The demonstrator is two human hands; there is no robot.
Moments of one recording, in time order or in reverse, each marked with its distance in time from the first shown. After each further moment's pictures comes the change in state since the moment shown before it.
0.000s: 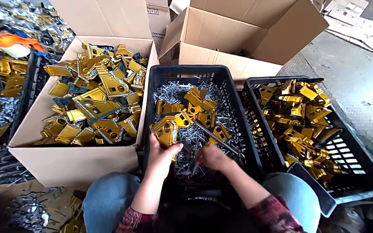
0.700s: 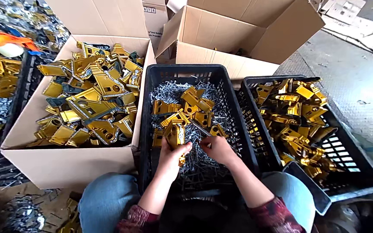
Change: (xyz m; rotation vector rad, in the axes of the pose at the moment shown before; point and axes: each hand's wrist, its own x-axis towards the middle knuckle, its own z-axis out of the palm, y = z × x) left_hand -0.009 -0.022 0.027 -0.237 -0.089 -0.140; right_hand -0.015 0.015 -0.021 0.259 0.277 0.081
